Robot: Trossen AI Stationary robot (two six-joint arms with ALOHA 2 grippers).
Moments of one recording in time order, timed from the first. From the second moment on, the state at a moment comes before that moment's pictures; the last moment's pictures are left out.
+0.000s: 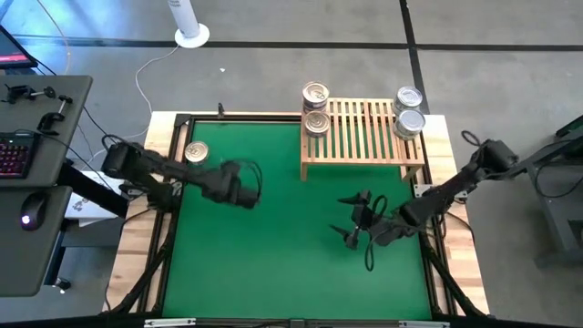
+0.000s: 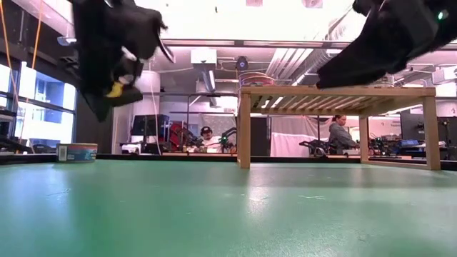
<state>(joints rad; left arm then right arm) -0.12 1.58 0.99 -1.28 -0.63 -1.25 0.54 1.31 0.52 0.23 0.81 0.36</state>
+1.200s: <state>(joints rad) 0.92 1.50 0.99 -1.15 -0.29 -0.45 0.64 1.45 0.52 0.38 0.84 0.38</state>
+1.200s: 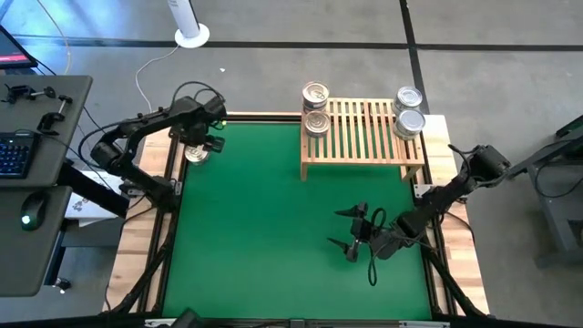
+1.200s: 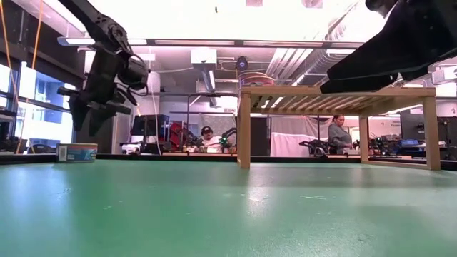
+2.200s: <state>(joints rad) 0.71 1.49 0.84 -1.06 -0.23 -0.50 0.66 1.45 0.53 0.43 0.88 0.37</state>
